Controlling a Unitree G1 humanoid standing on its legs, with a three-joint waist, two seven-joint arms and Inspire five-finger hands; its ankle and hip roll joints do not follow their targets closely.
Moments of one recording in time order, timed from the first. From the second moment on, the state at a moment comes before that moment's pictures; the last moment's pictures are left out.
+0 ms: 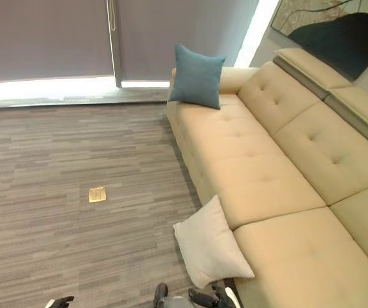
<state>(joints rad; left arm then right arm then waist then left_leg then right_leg) 0.03 0.28 -0.15 1.25 -0.04 -0.06 0.17 0.02 -0.19 0.24 1.16 -0.10 -0.04 -0.21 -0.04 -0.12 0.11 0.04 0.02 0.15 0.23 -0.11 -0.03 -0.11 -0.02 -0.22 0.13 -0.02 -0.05</state>
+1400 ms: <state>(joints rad) 0.03 0.28 -0.19 1.21 -0.04 -0.08 0.17 -0.04 -0.22 0.27 1.17 -0.11 -0.05 -0.23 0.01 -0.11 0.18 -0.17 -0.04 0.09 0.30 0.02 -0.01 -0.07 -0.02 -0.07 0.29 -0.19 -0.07</state>
